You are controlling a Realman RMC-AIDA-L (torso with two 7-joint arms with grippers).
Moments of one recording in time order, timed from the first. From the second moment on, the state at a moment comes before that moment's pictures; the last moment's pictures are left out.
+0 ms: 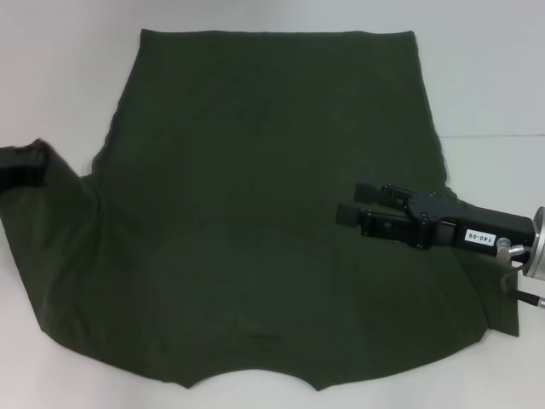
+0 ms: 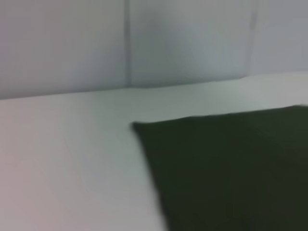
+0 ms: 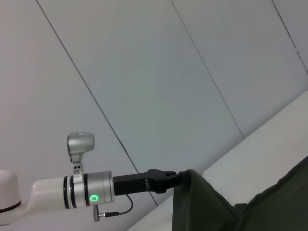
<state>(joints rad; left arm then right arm) -0.48 -2.12 0.75 0.90 1.99 0.76 -1.68 0.58 2.09 -0.70 -0.57 -1.77 -1.56 1.60</state>
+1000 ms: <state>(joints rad) -0.49 -2.16 0.79 0.80 1.76 1.20 -1.82 0.48 2.02 -0.46 -0.57 -1.65 -1.59 1.72</state>
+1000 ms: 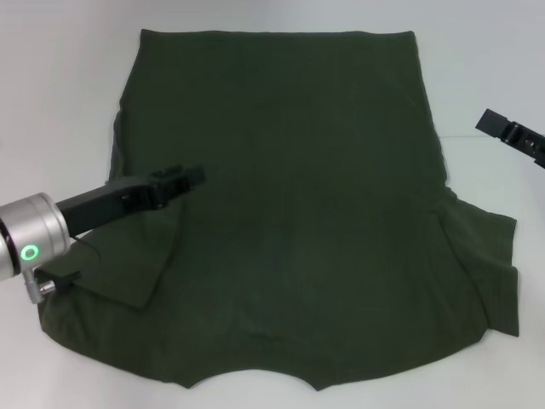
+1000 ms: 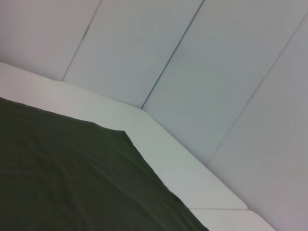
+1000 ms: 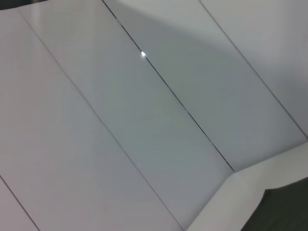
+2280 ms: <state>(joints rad) -0.38 -2.15 0.80 0.84 1.88 1.27 -1.60 0.53 1.96 -0.56 -0.57 -1.82 -1.49 1.99</state>
